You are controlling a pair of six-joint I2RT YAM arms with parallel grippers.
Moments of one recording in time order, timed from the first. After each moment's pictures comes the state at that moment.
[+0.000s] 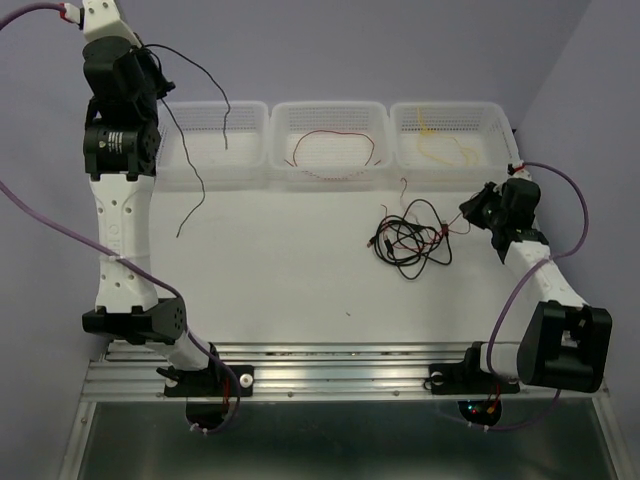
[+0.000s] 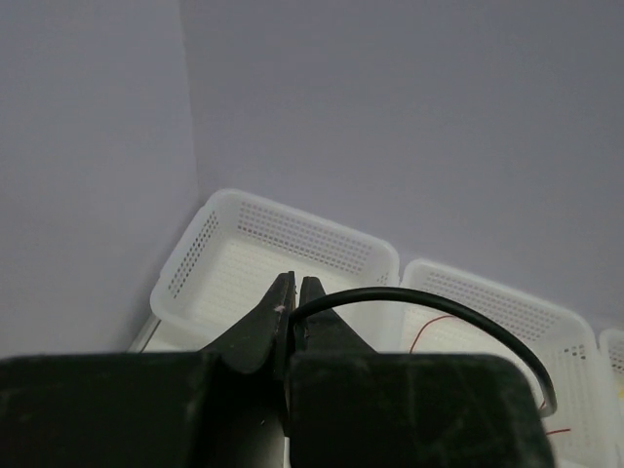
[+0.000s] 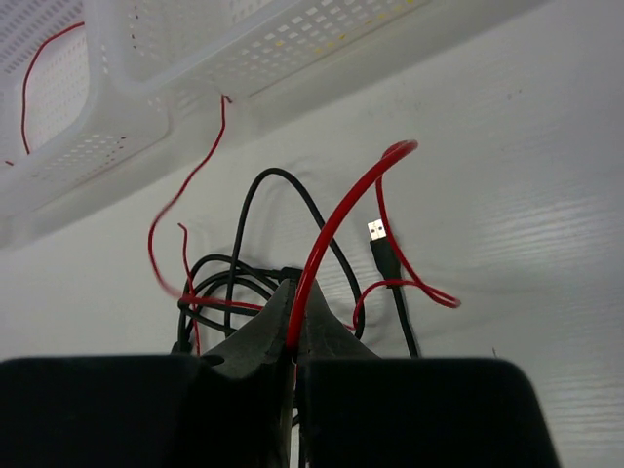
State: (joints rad) left arm -0.03 1.56 2.19 -0.68 -0.29 -0.23; right arm -0.16 1.28 0.80 -0.02 -0.22 0.45
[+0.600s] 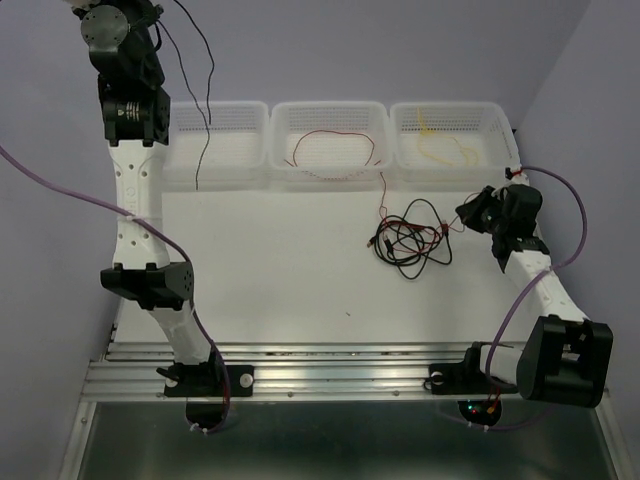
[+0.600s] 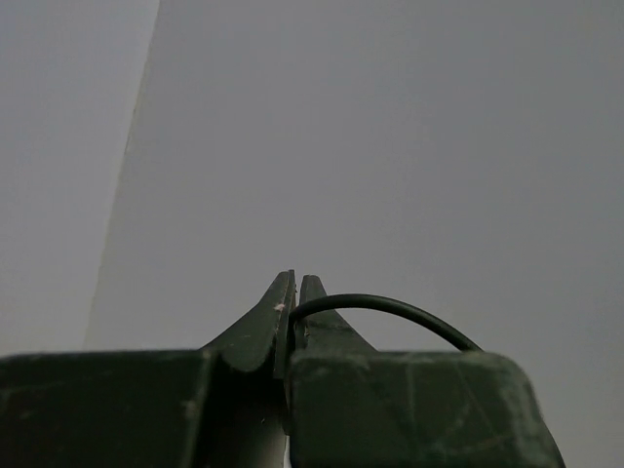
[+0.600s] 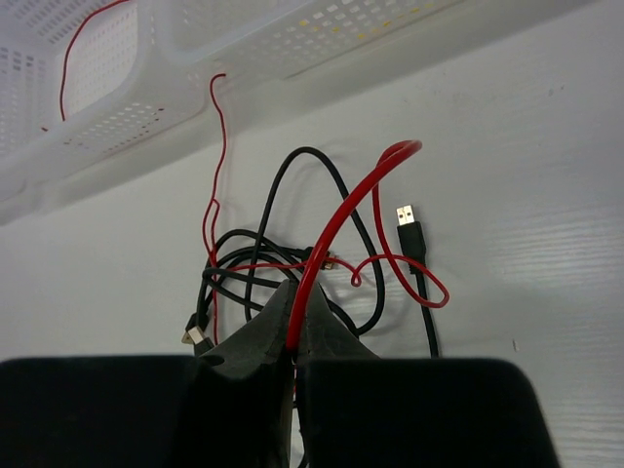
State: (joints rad) left arm -0.03 1.79 2.40 -0.18 -0.35 -0.34; right arm -0.16 1.20 0.75 -0.01 -0.30 0.42
